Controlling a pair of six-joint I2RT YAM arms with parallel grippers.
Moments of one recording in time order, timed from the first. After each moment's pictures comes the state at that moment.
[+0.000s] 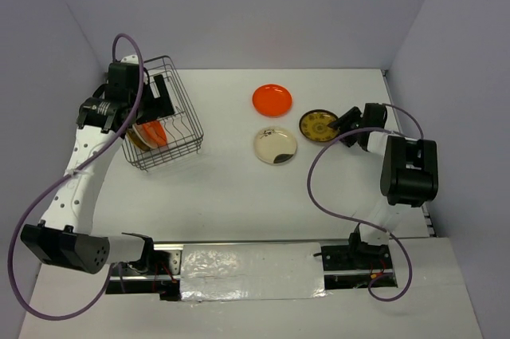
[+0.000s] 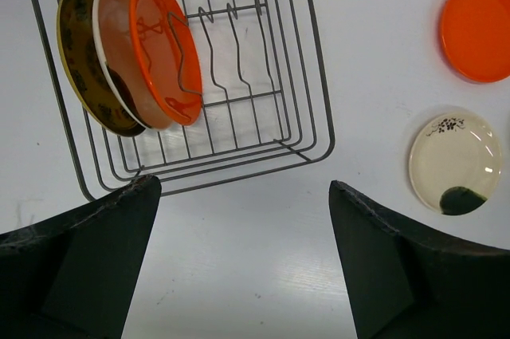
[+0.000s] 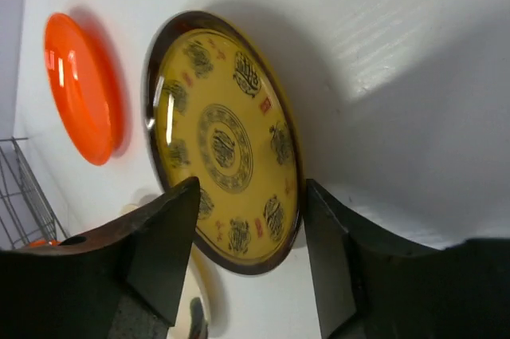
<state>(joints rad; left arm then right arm) -0.16 1.29 1.52 -0.95 -0.19 -0.40 -0.17 1.73 0.86 0.17 -0.30 0.81</state>
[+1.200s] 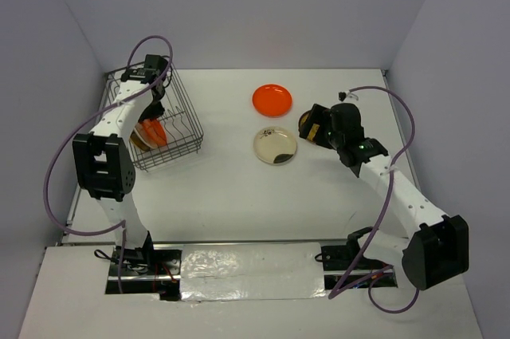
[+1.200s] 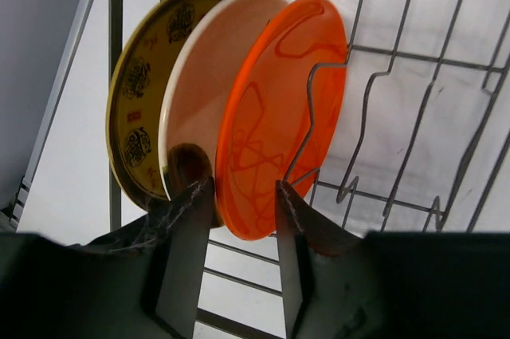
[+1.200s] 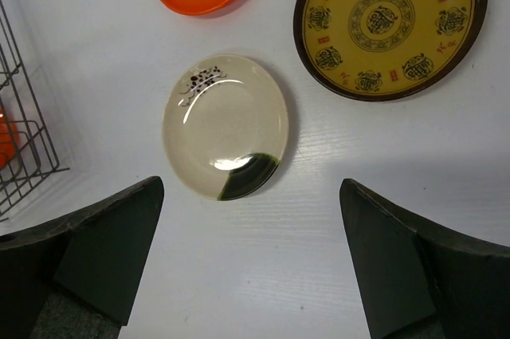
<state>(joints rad) -0.07 1.87 1.72 -1.03 -0.54 -0.51 0.32 1.15 0.87 -0.31 0.11 0.59</state>
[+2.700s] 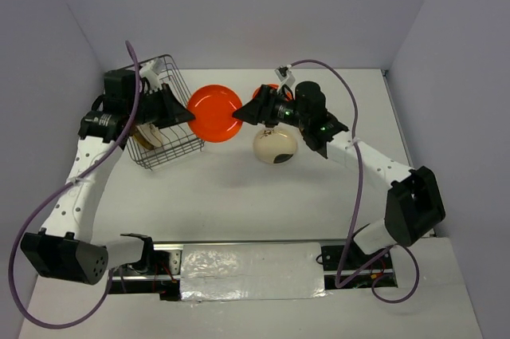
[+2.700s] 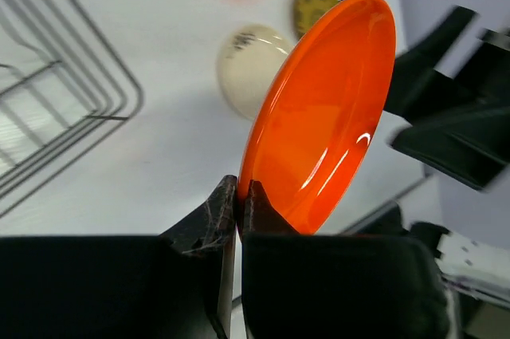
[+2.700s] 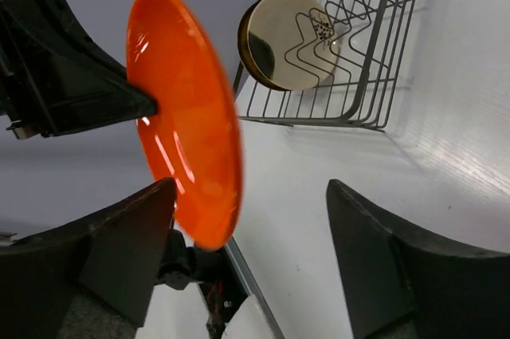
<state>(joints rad) -0.11 1.22 1.38 -0.75 0.42 -0.43 0.54 1.44 1.09 0.20 -0.49 0.78</state>
